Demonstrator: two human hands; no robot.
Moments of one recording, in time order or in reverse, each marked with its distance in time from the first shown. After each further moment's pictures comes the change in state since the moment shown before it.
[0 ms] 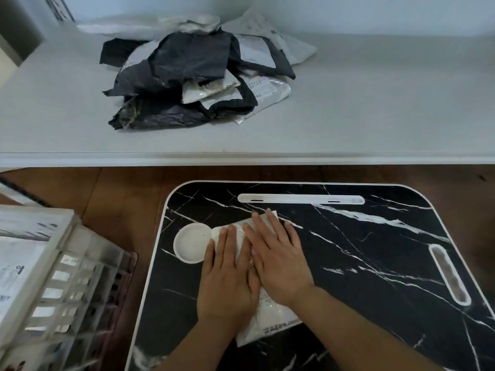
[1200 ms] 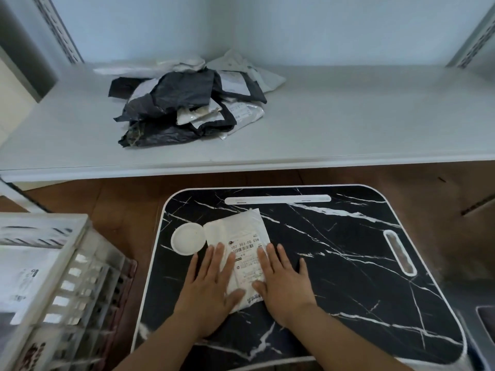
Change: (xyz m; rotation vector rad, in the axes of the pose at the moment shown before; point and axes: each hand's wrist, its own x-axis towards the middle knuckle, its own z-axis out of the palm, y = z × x) left_hand -0.043 -0.022 -0.017 0.147 -0.286 0.154; right_hand -0.080 -0.007 -0.030 -0.035 -0.398 0.196
